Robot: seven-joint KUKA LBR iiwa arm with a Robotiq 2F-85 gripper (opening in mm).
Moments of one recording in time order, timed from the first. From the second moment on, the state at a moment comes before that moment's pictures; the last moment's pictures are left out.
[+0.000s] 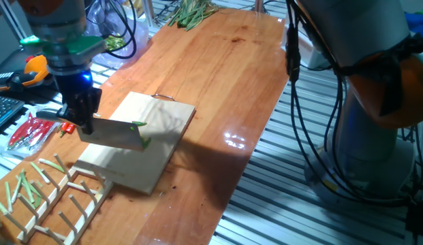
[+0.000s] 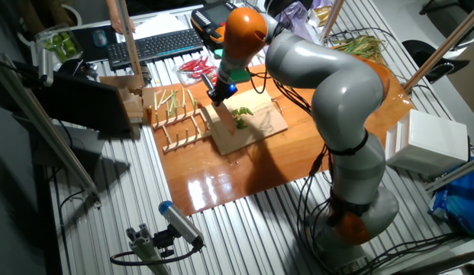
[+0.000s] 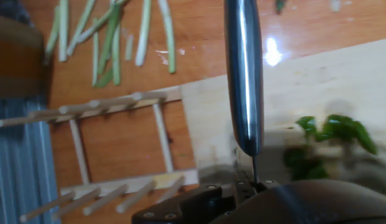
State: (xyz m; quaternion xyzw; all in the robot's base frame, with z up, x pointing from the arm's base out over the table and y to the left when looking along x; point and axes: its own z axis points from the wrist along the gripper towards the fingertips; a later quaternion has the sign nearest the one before) arm 0.592 0.266 0.185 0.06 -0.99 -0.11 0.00
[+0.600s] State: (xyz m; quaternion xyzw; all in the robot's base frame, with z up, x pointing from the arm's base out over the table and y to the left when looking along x) arm 0.607 0.286 0.205 0.03 -0.99 -0.10 0.01
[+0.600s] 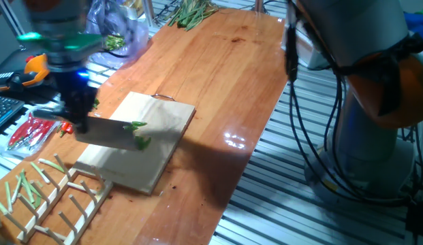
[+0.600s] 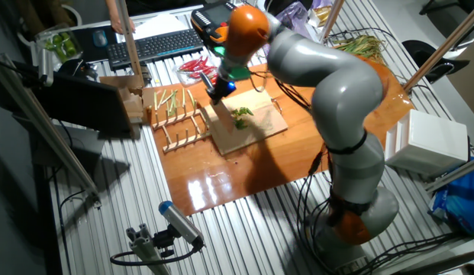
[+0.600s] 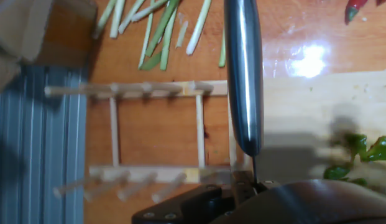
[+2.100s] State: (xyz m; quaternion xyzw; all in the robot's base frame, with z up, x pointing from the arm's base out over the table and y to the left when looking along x) arm 0.642 0.357 0.147 0.06 -0.99 -0.06 -0.07
